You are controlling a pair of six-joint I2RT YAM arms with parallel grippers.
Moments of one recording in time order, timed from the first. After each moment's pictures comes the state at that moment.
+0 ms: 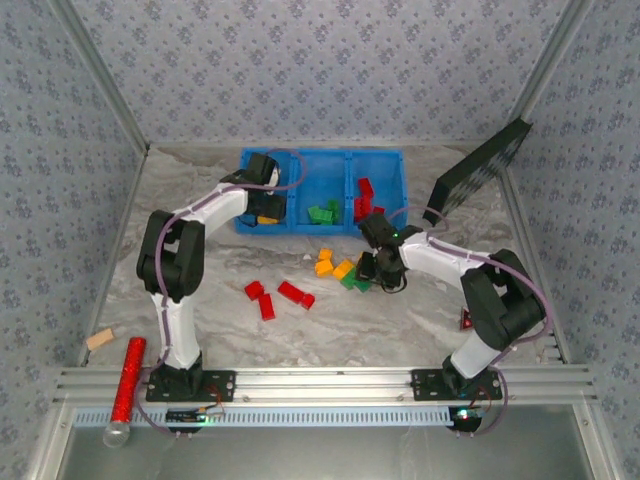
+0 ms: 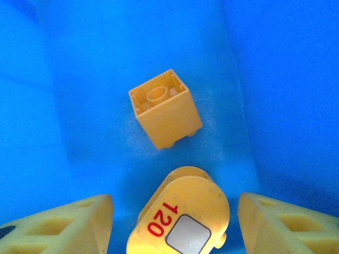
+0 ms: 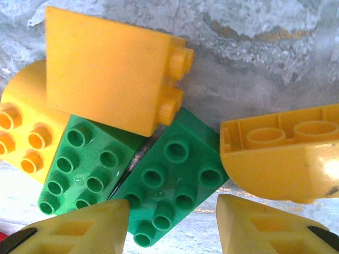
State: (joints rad) left arm -0.39 1.98 1.48 -0.54 -0.09 -0.13; right arm 0.58 1.62 0.96 -0.68 -0.07 0.76
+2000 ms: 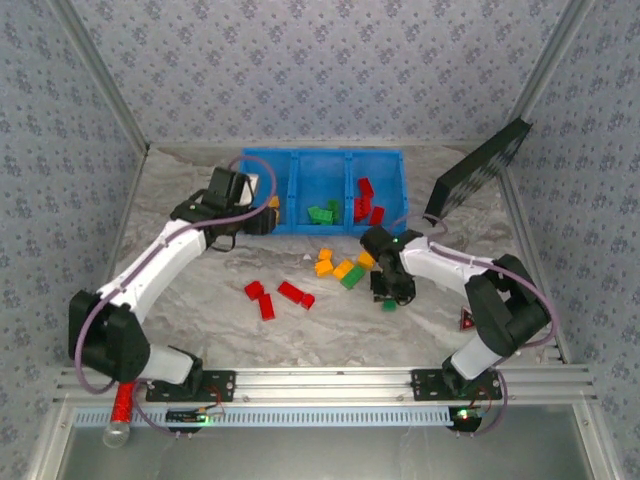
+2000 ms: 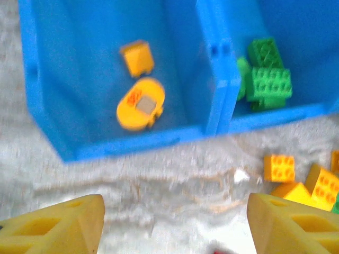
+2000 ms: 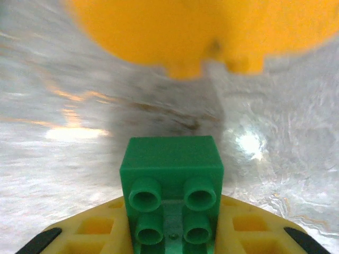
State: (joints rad) left arm -0.43 1.37 1.15 -0.67 0.00 -0.27; right arm 0.61 1.58 0.96 -0.92 0.01 0.59
